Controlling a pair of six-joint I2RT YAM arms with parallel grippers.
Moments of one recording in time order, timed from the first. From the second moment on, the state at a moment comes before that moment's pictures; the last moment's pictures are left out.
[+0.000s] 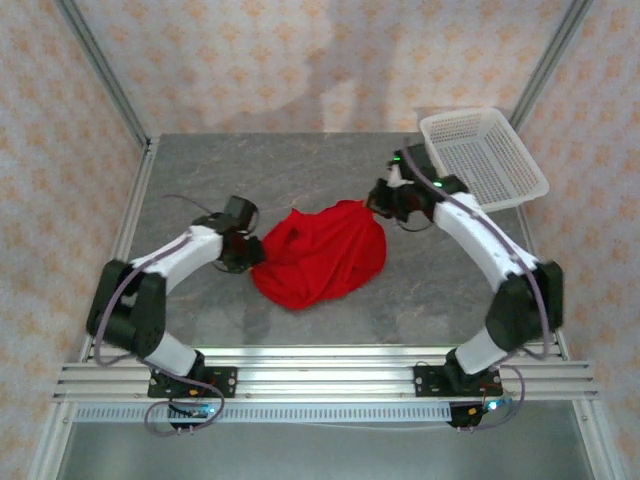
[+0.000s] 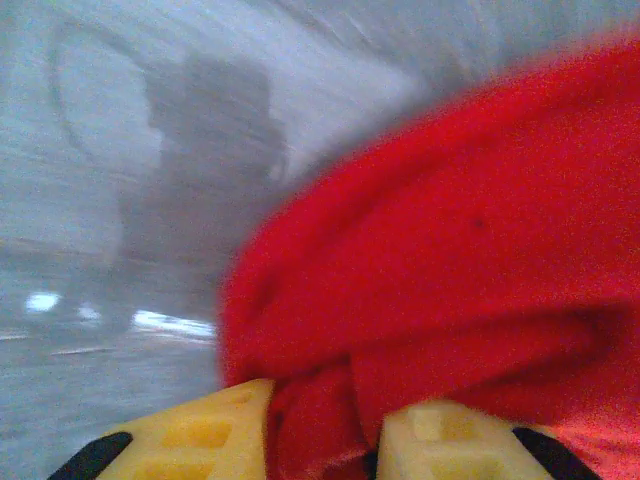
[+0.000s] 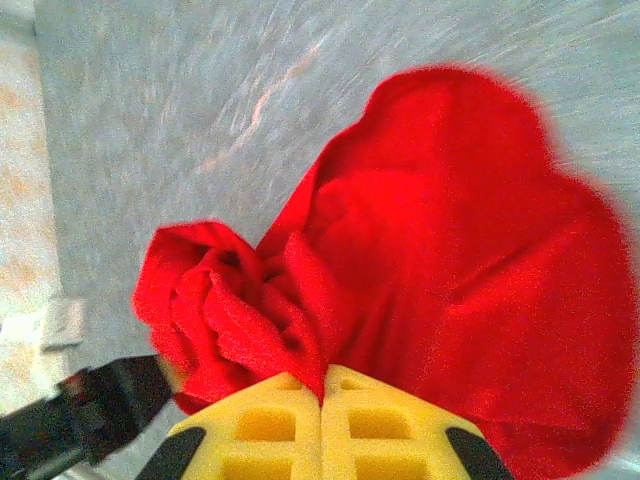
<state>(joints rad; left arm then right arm) -0.25 1.49 0.92 -0.68 0.09 -0.76 0.34 1.50 1.32 -0.71 -0.32 0.69</state>
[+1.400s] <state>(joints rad) -0.42 2.32 2.01 -1.00 -0.08 -0.64 0.32 1.21 0.91 -0.77 -0.28 0.67</state>
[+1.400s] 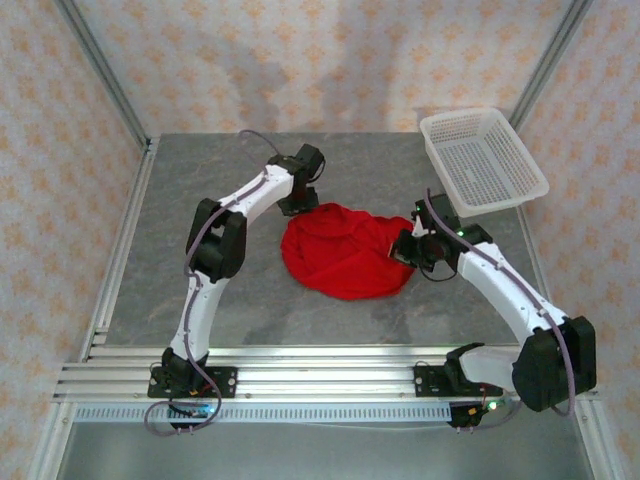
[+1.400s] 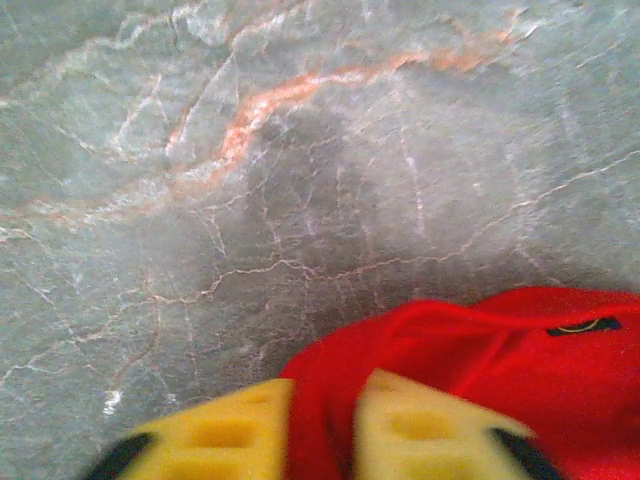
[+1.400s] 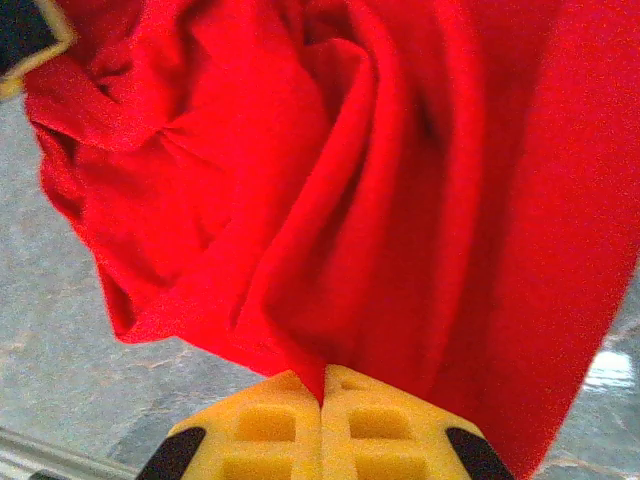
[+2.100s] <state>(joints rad) -0.44 1.74 1.66 -0.91 0.09 -0.57 0.46 1.34 1.15 -0.64 -0.12 0.55</state>
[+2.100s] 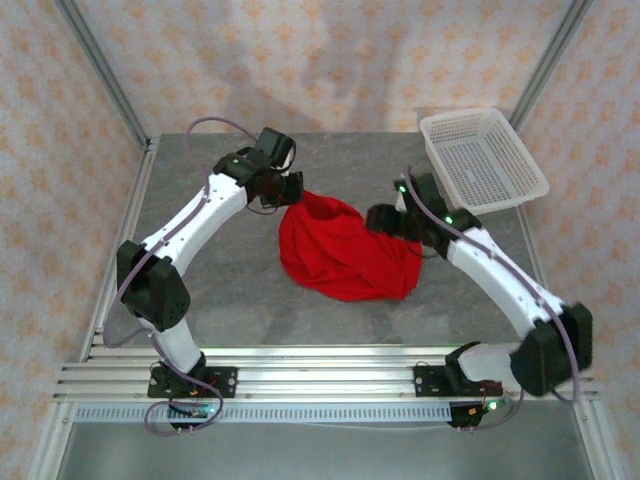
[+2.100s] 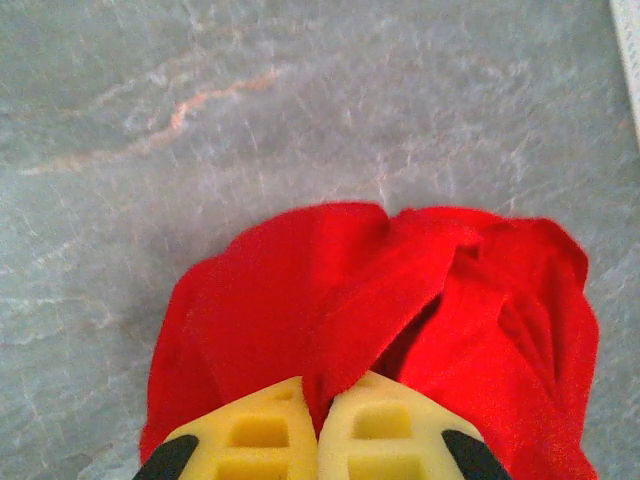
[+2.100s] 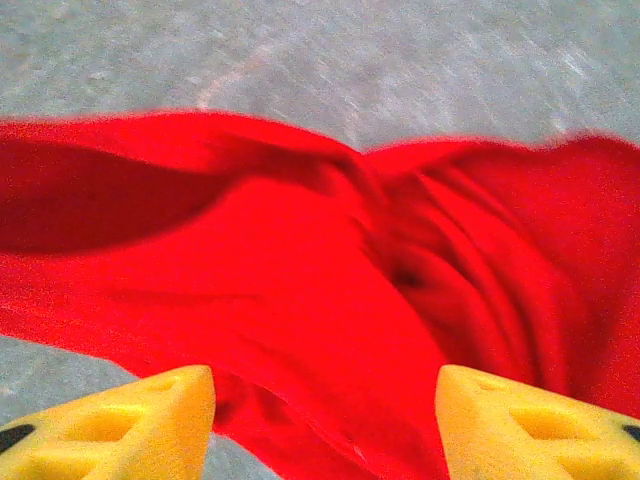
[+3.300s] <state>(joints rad) -0.45 1.74 1.65 -0.90 0.12 -0.53 0.35 1.98 1.53 -0.79 -0.19 0.44</state>
